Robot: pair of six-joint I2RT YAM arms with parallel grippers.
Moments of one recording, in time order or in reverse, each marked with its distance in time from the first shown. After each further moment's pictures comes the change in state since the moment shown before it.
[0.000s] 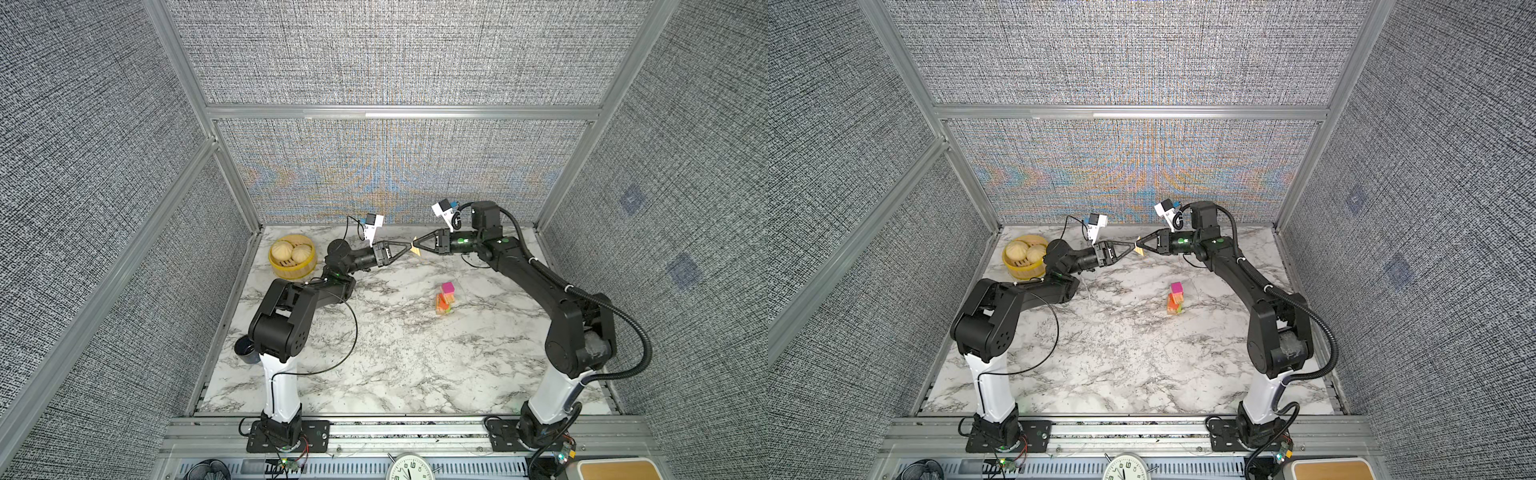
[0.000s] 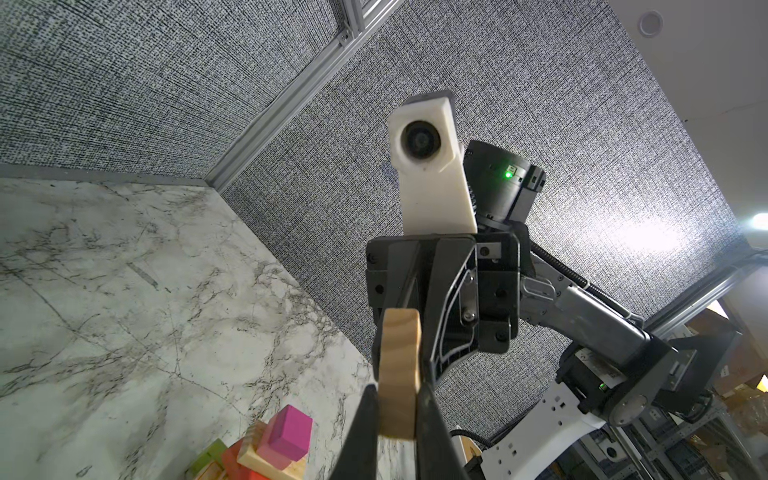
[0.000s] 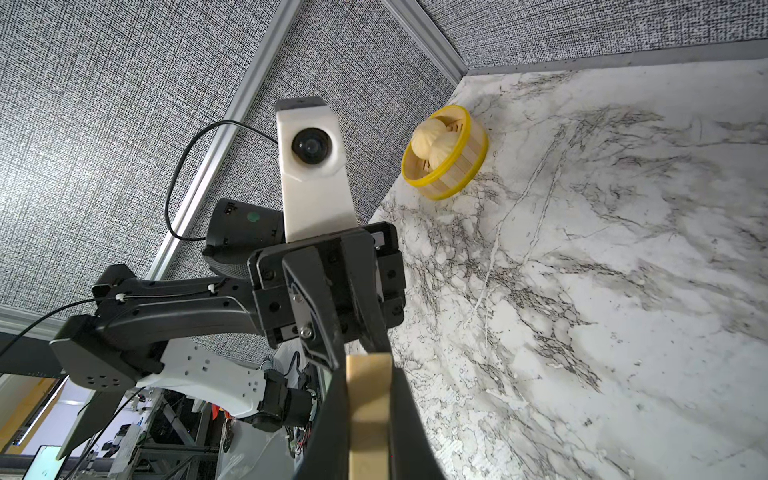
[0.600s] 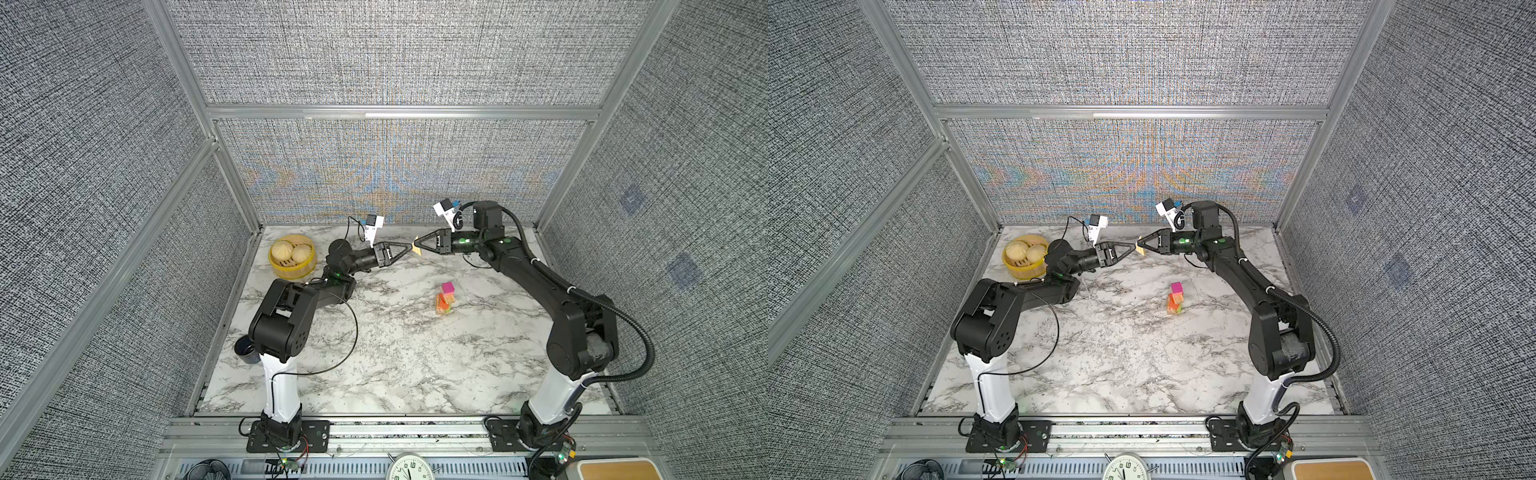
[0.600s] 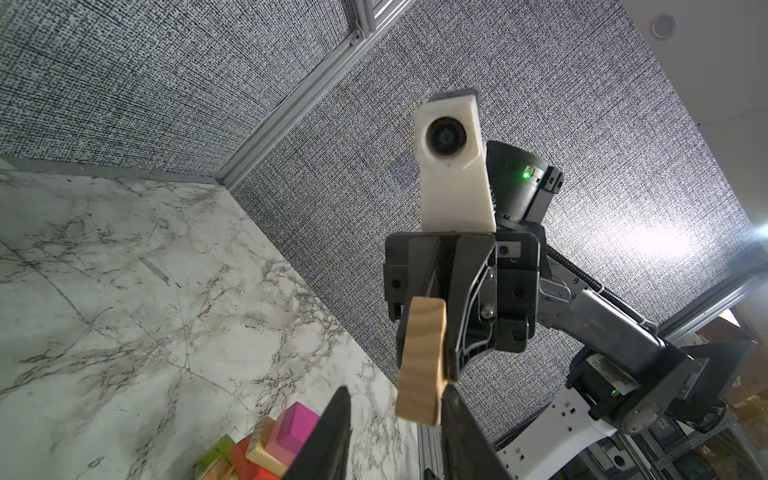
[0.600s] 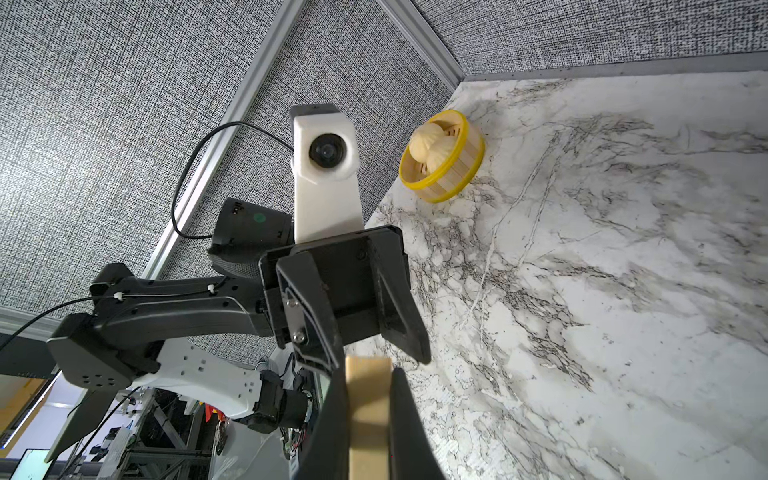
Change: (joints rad) left arm 0.000 0.000 -0.002 -0.028 -0.018 0.022; right arm -0.004 -0.014 -0.009 -0.003 0.002 -0.015
